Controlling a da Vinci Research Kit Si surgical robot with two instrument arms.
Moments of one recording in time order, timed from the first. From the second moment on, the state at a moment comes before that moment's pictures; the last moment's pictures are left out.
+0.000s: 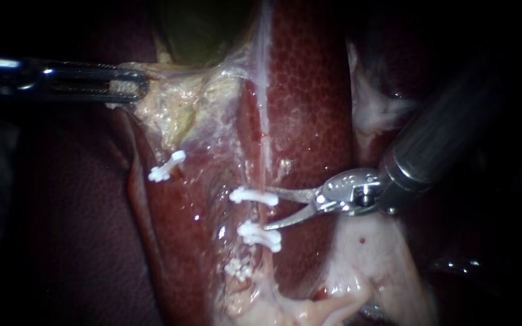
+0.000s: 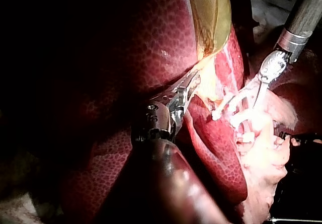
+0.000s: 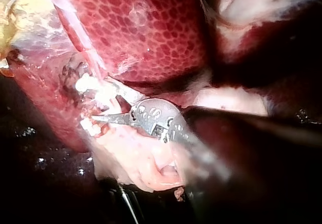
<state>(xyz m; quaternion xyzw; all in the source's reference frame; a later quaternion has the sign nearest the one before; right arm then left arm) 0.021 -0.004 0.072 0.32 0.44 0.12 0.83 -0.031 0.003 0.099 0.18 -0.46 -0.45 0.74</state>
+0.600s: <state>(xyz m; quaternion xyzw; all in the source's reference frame) 0.024 -0.005 0.073 0.36 0.44 0.11 0.81 -0.031 0.003 0.099 0.18 -0.46 -0.45 0.74</state>
